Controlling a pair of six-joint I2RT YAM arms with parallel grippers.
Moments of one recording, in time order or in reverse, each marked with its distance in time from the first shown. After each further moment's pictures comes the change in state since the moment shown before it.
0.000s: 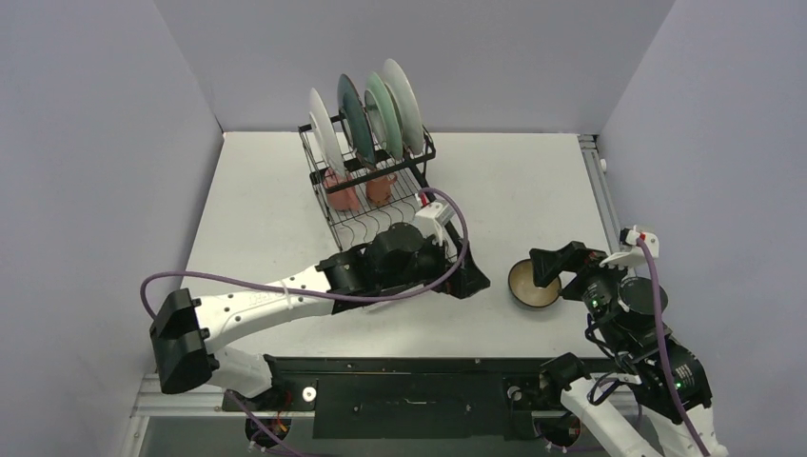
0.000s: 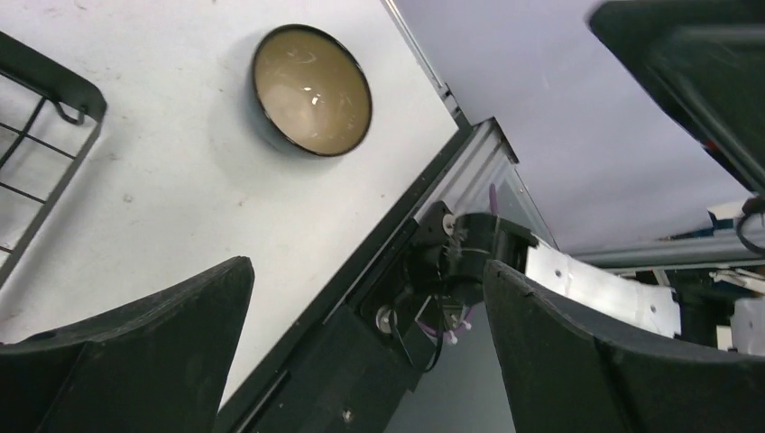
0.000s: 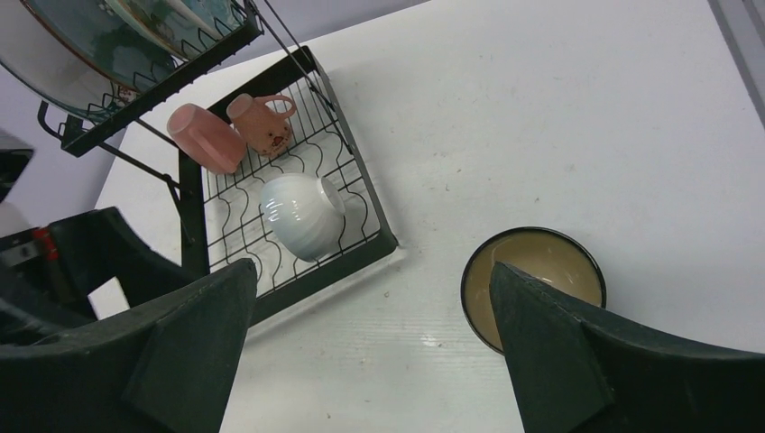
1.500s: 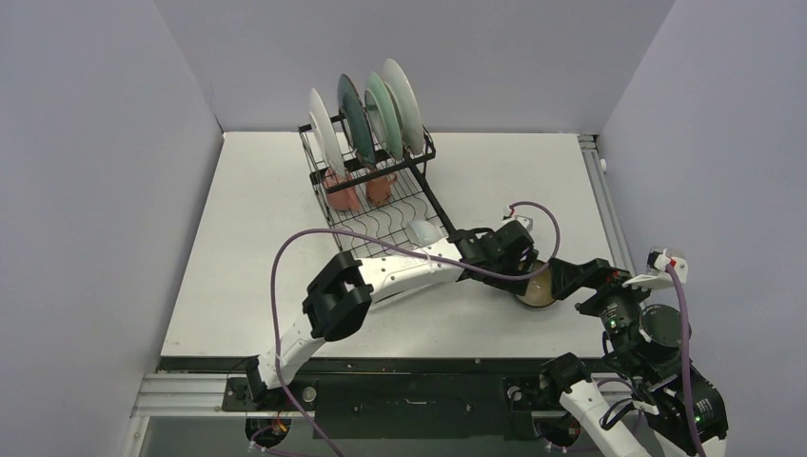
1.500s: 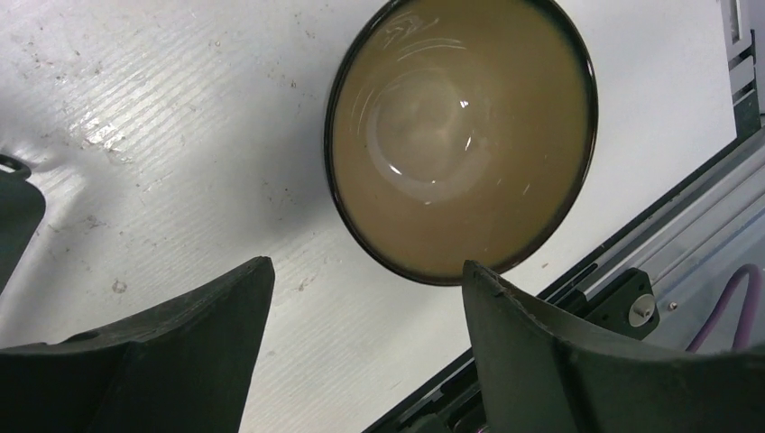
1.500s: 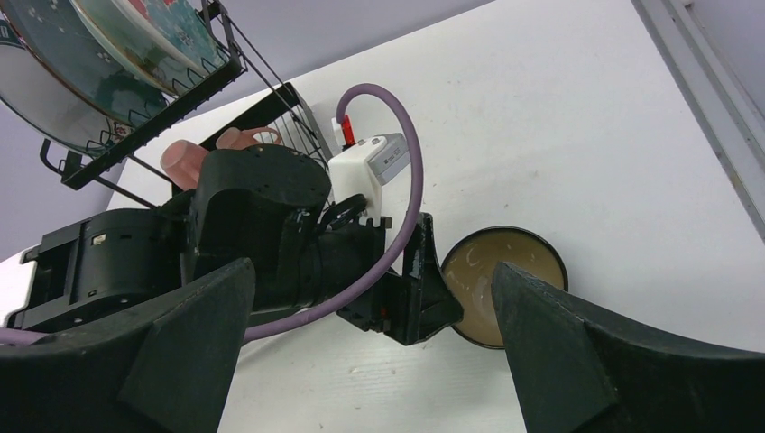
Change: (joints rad) left arm -0.002 0.890 0.873 -0.523 -0.100 0.056; right arm -0.004 -0.126 0.025 -0.082 0.081 0.014
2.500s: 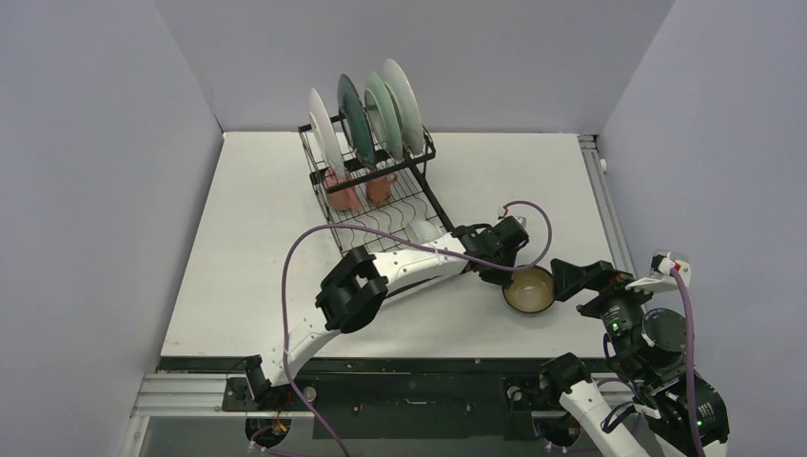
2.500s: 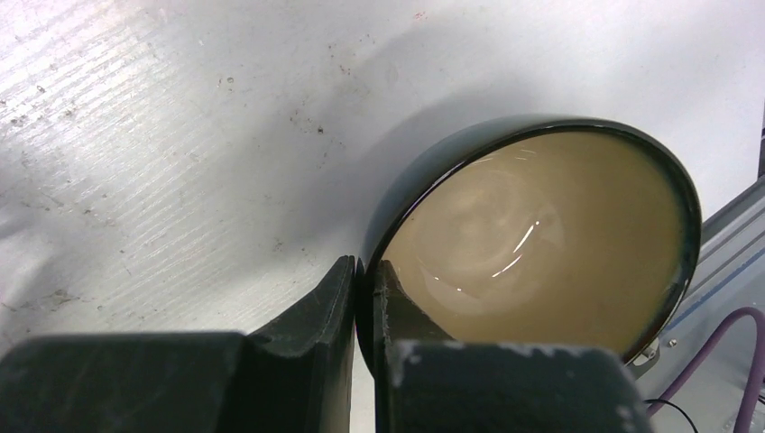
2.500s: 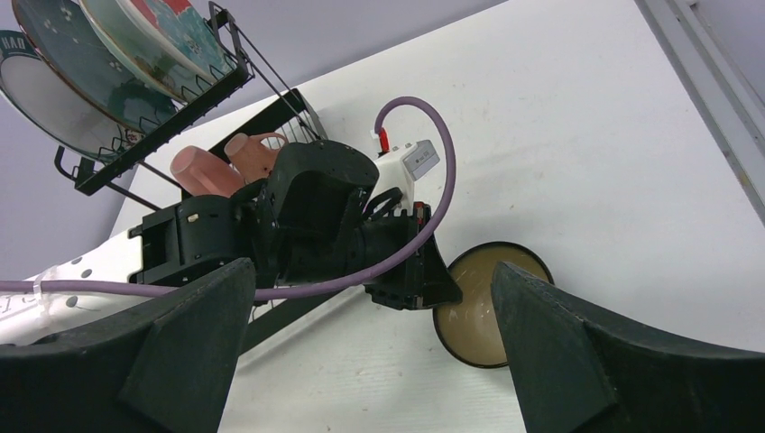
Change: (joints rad) left arm 0.054 0.156 0.107 -0.001 0.085 -0.051; right arm 0.000 -0.017 -0.002 0.000 0.000 0.016
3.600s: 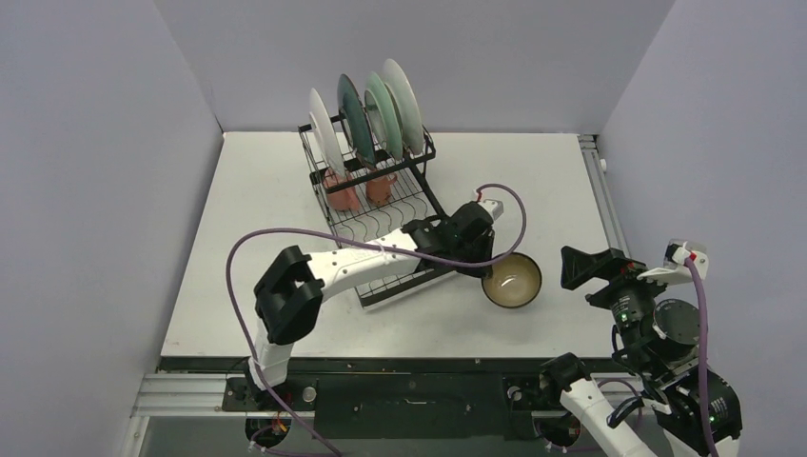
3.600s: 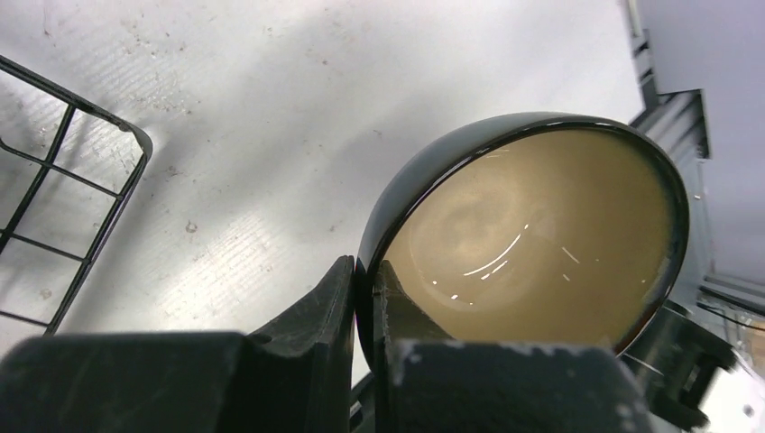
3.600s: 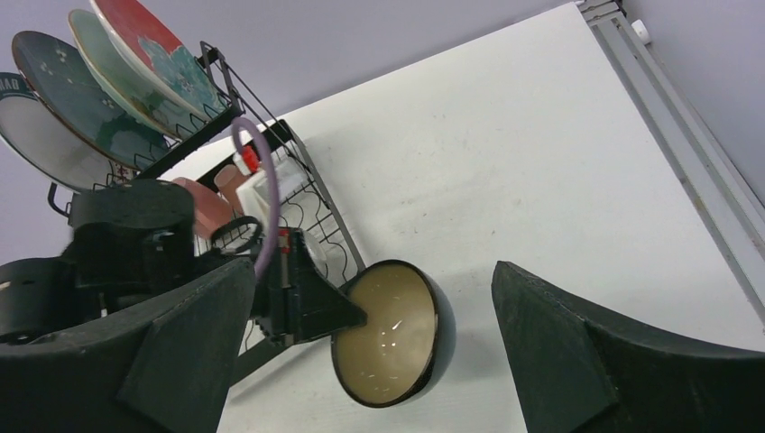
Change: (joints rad) left arm 0.041 -0.422 -0.443 0.171 0.052 0.066; right arm 0.000 0.084 0.113 -0.006 0.065 -0.027
